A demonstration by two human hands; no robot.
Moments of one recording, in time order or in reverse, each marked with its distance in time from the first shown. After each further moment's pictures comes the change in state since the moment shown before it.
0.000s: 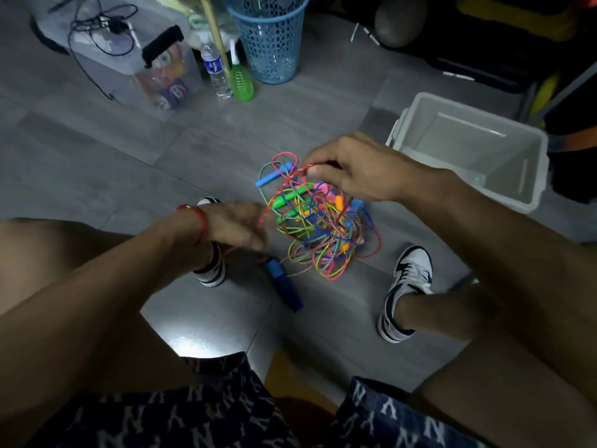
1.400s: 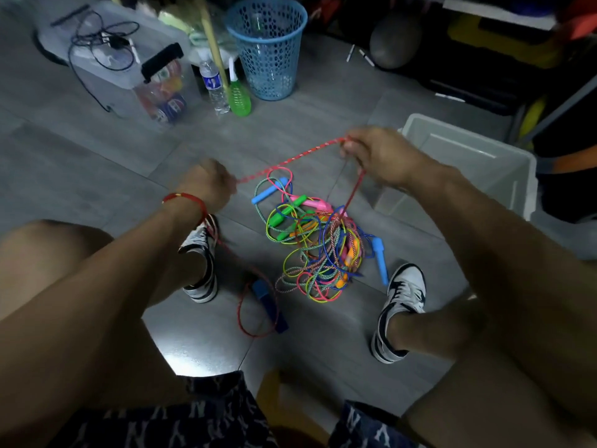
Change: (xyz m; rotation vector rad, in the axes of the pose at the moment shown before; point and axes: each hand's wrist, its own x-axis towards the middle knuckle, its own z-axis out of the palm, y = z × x) left_hand 0.029 -0.003 -0.060 0.113 0.762 -0.312; right_hand 0.014 0.073 -0.021 -0.028 0.122 0.350
